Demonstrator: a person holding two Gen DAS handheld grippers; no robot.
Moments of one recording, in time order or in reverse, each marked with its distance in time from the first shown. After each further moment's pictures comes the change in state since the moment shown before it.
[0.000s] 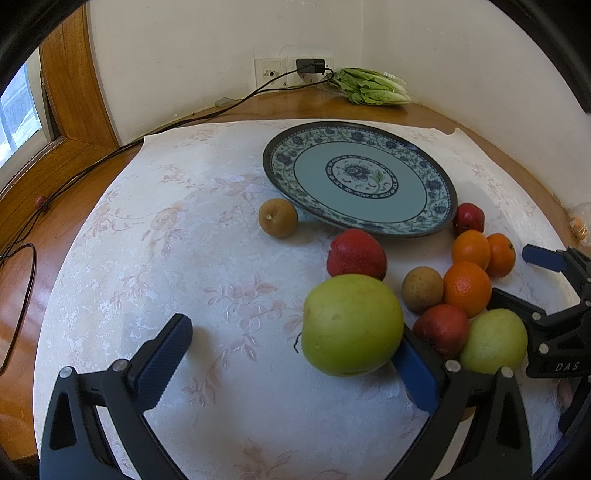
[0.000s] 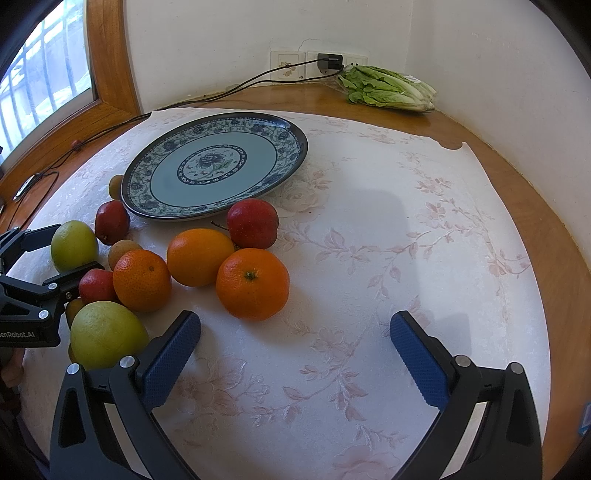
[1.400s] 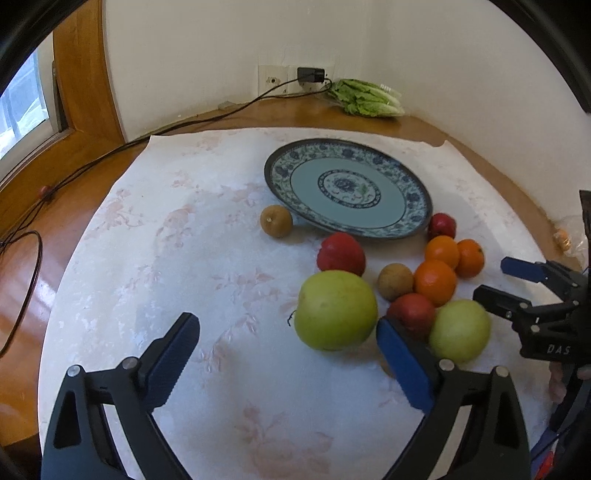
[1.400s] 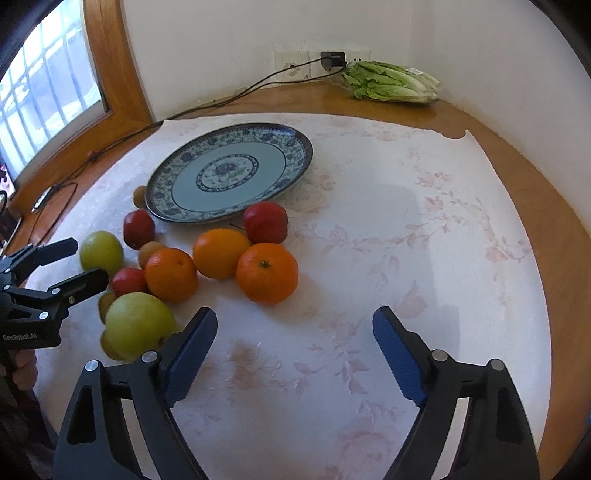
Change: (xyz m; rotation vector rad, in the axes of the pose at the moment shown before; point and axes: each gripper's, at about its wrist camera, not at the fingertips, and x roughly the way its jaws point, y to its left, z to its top) left arm -0.033 0.004 -0.001 -0.038 -0.012 -0.051; right arm -0.022 -0.007 0.004 0.044 0.017 0.086
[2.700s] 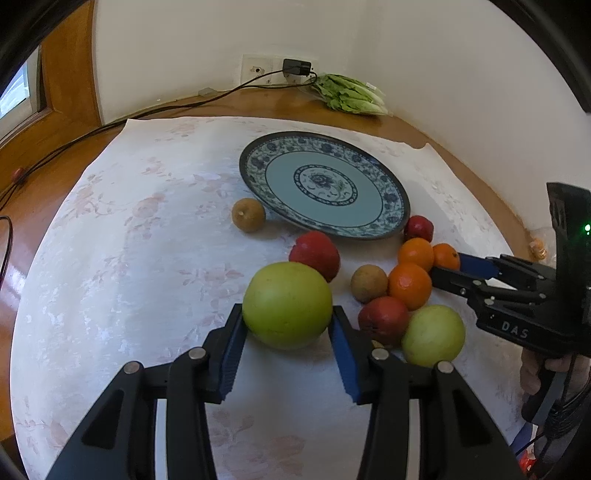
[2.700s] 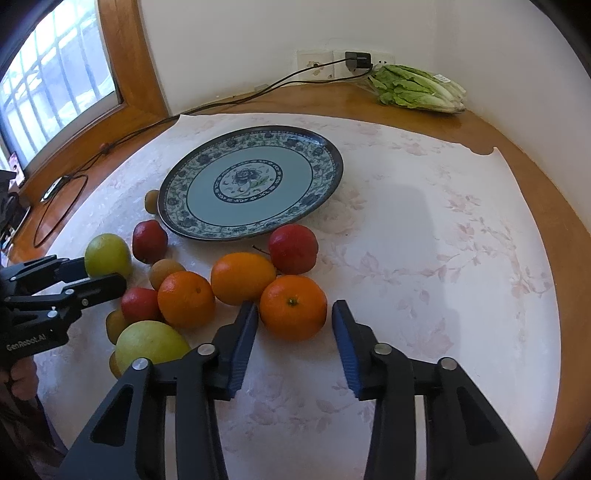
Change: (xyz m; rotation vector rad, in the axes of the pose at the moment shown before) left arm 0.008 0.002 0.001 -0.049 0.043 -0.124; right arm 0.016 0.011 0.018 -0.060 0.017 0.045
